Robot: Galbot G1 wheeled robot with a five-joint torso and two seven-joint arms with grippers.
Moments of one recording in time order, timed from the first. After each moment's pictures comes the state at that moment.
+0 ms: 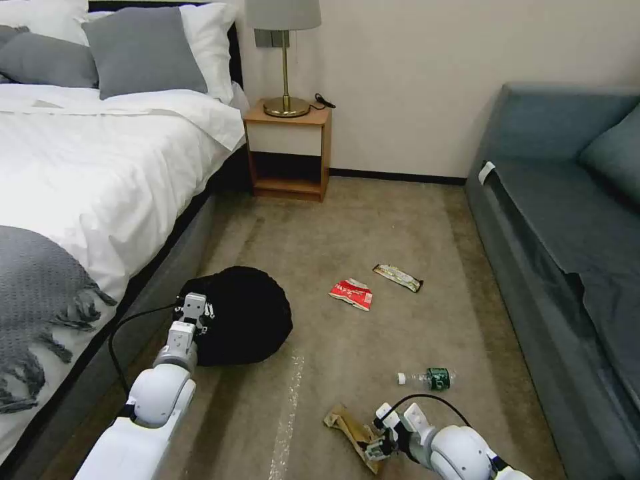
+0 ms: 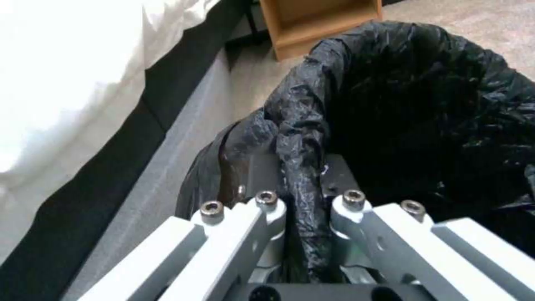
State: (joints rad) left arm 1.23 -1.16 -0.42 -1.77 -0.09 0.27 -0.15; right arm -1.29 1.00 0.01 1.65 0.20 -0.60 -0.25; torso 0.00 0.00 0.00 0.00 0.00
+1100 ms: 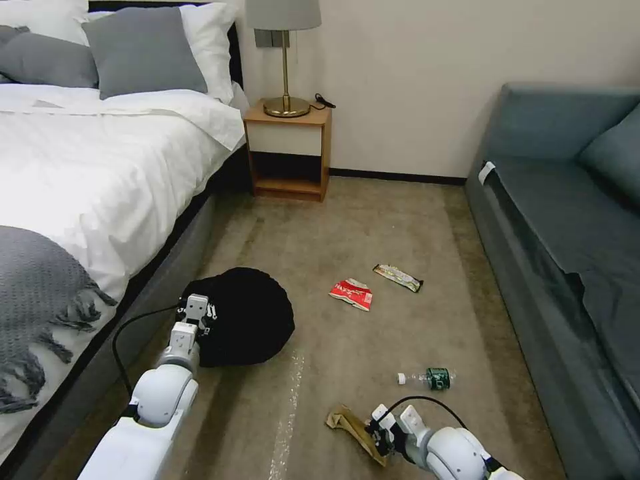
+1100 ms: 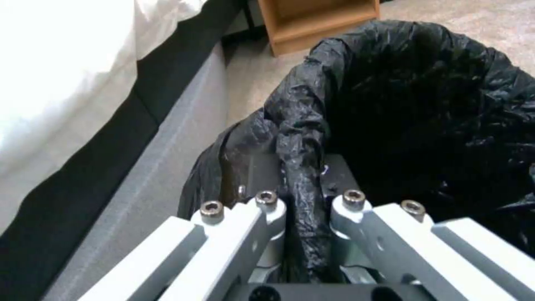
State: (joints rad) left arm 1.23 -1.17 -0.42 -1.76 -0.09 0.26 -0.15; right arm -1.29 1.03 0.02 1.62 0.17 -0.56 -0.28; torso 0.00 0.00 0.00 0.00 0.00
